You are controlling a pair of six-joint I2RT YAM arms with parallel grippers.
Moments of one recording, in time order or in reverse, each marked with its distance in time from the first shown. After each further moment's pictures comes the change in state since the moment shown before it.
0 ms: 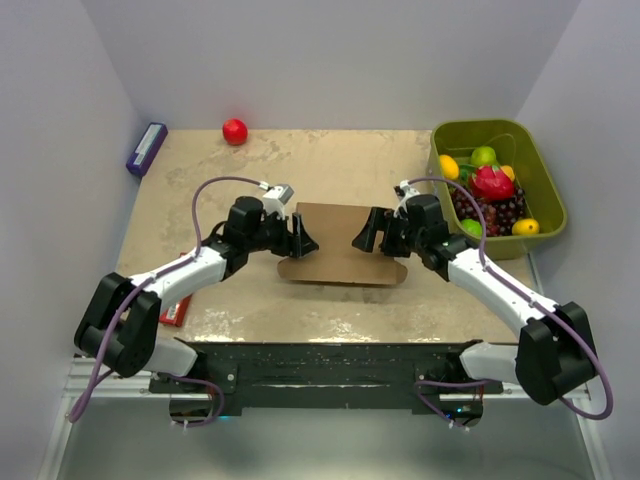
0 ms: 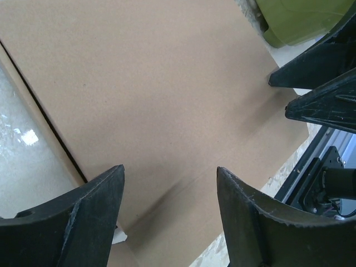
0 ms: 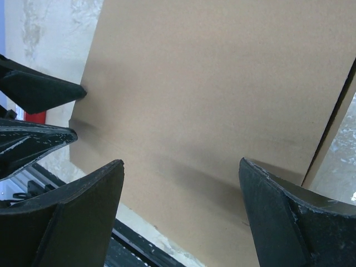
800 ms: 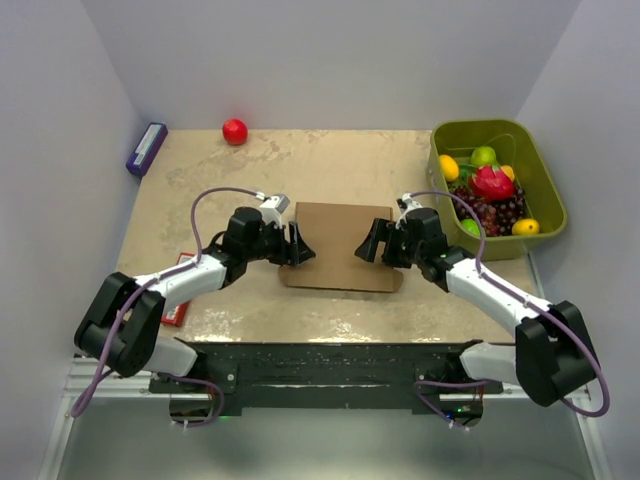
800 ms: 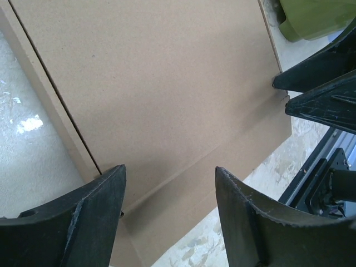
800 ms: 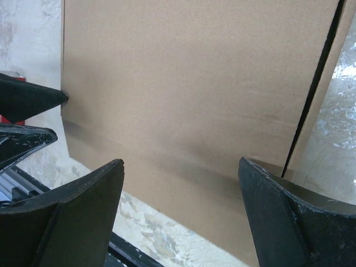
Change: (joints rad) left arm 0.000 0.002 -0.107 0.086 -0.027 -0.048; right arm 0.000 -0.007 -0.139 0.106 0.032 0.027
